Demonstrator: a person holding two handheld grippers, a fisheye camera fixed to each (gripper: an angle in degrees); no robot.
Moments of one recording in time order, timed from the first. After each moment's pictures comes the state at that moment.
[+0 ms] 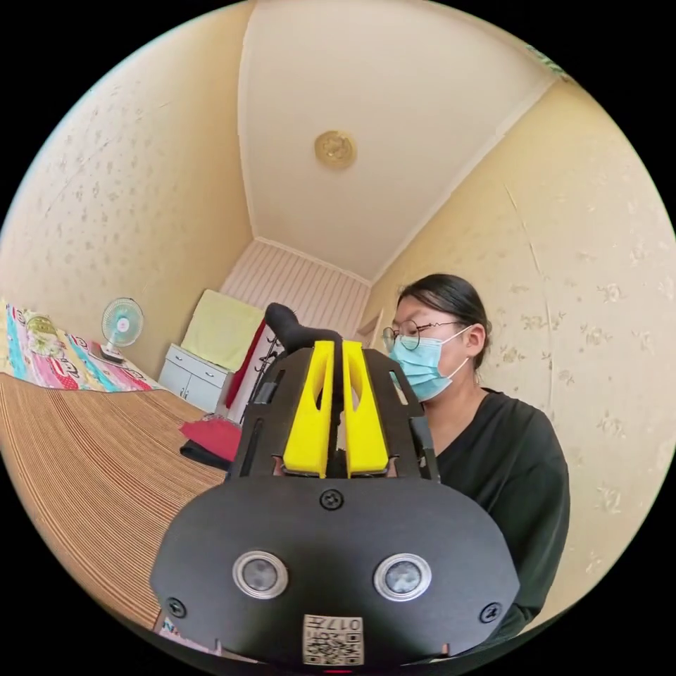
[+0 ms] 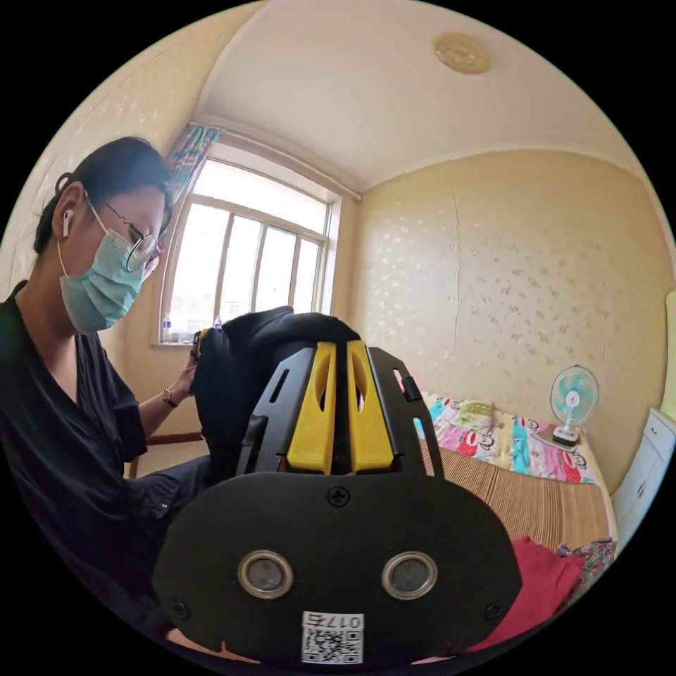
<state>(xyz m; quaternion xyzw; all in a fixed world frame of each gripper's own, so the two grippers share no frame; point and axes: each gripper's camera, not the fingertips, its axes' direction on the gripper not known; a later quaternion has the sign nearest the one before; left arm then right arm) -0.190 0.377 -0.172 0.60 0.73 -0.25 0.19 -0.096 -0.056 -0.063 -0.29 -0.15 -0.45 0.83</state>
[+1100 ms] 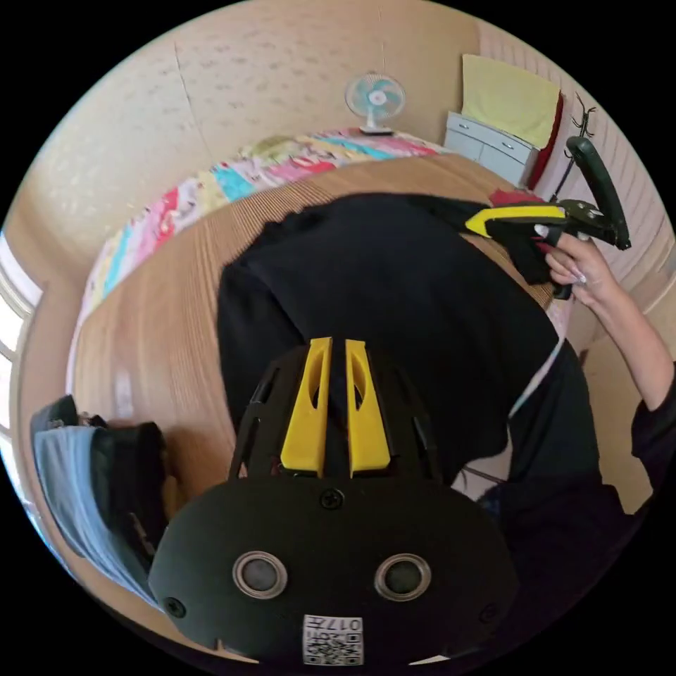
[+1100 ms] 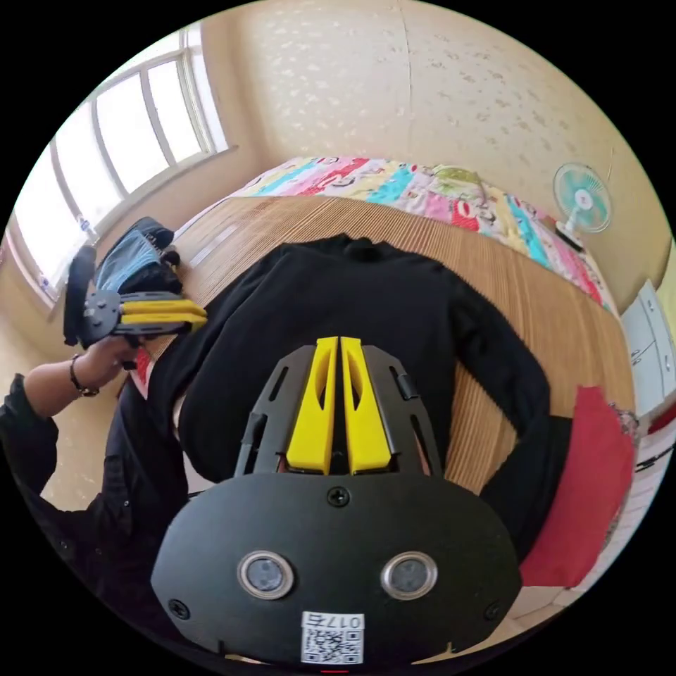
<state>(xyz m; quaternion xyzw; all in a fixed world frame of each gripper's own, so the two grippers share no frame) 0.032 -0.034 -0.209 0.09 0.60 -0.15 0.79 0.228 0.185 0.203 -0.64 0.18 -0.32 0.68</state>
